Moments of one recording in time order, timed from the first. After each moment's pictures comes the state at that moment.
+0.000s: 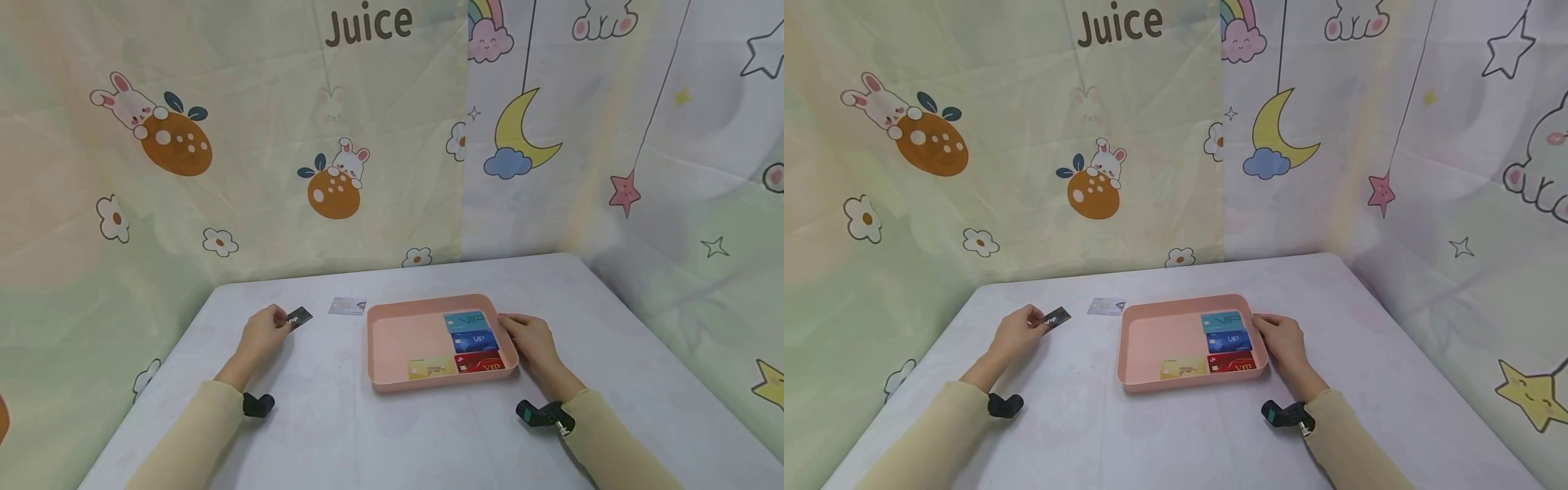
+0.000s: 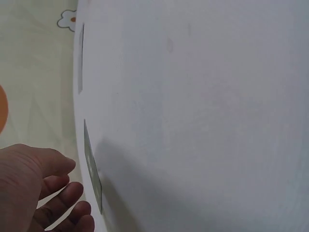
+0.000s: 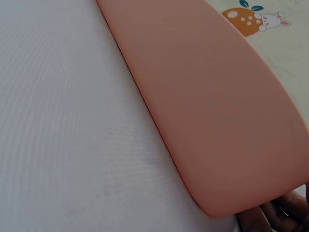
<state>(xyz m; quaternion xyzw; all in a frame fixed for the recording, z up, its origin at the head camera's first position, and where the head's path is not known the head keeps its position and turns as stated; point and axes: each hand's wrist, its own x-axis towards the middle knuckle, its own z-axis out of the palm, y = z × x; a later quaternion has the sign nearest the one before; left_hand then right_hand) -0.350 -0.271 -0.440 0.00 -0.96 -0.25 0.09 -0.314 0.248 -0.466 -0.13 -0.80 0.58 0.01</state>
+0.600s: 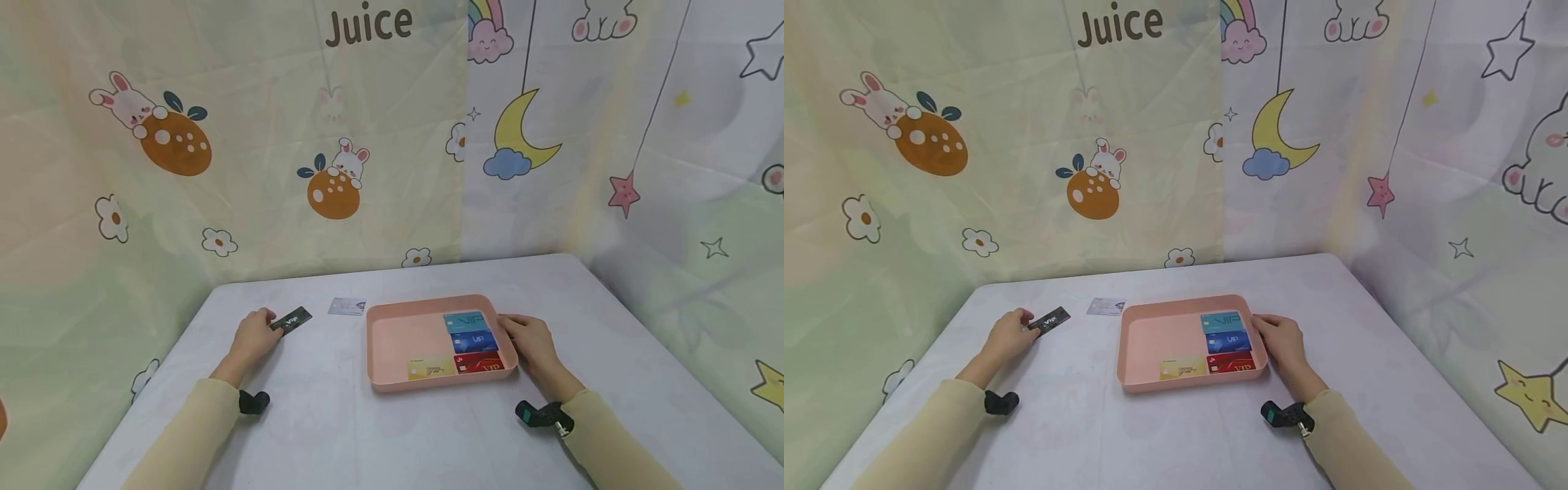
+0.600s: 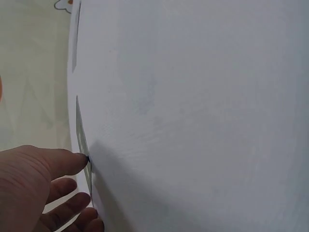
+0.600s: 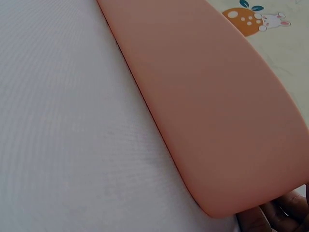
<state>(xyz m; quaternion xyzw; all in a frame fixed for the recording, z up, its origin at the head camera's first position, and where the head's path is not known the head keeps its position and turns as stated) -0.361 -0.290 -0.449 0.04 -0.98 -0.20 0.05 -0.315 0.247 -0.466 -0.13 -0.80 0.59 0.00</state>
